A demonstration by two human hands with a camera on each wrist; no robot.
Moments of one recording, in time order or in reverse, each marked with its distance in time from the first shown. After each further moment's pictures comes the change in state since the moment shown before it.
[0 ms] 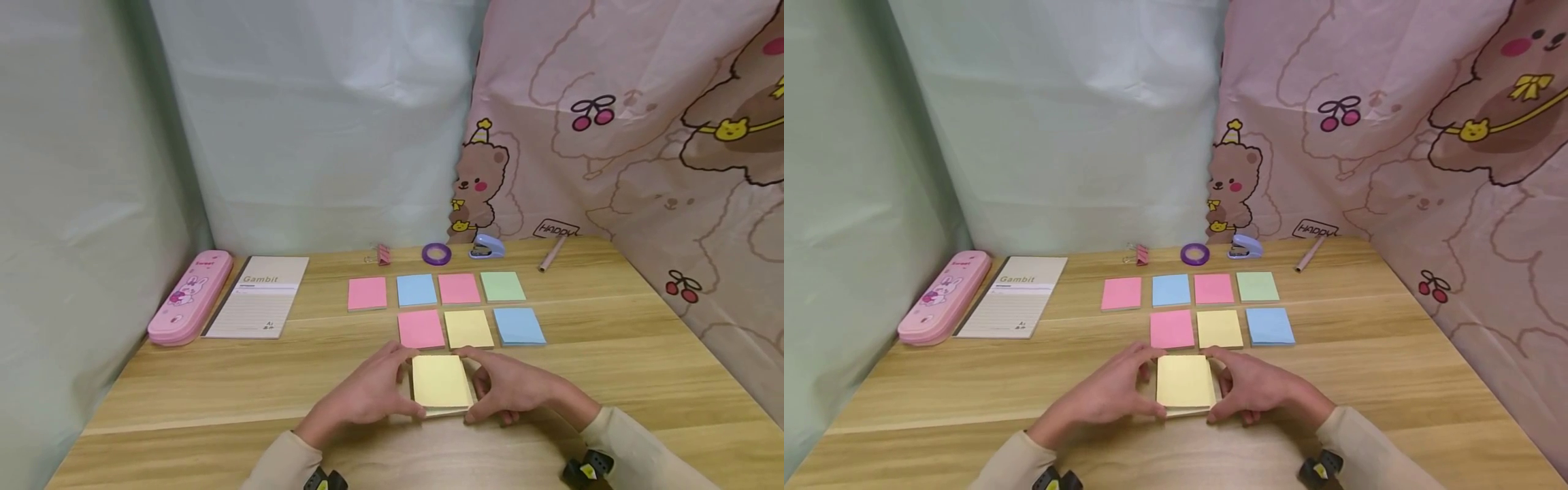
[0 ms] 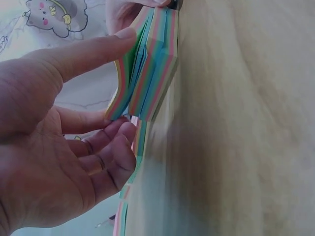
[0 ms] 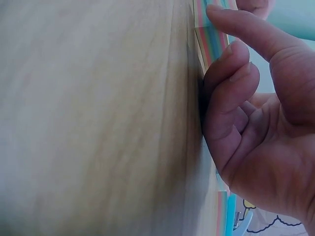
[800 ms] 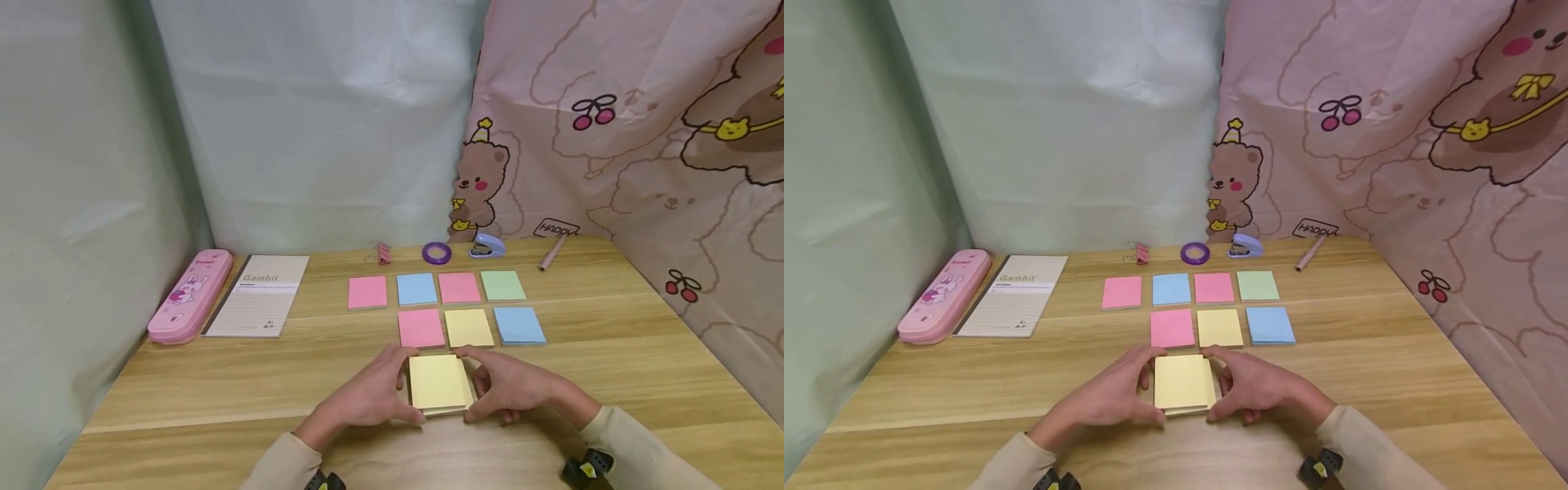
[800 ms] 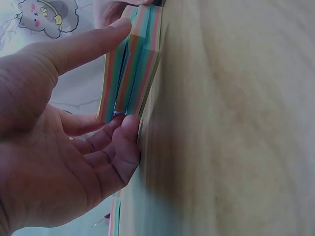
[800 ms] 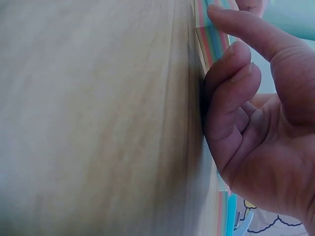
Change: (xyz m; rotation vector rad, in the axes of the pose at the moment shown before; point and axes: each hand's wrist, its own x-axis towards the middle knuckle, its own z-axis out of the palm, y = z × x) left_hand -0.001 -0.008 0.006 -0.047 -0.025 0.019; right_hand 0.000 -0.001 0.000 -0.016 0.010 0.010
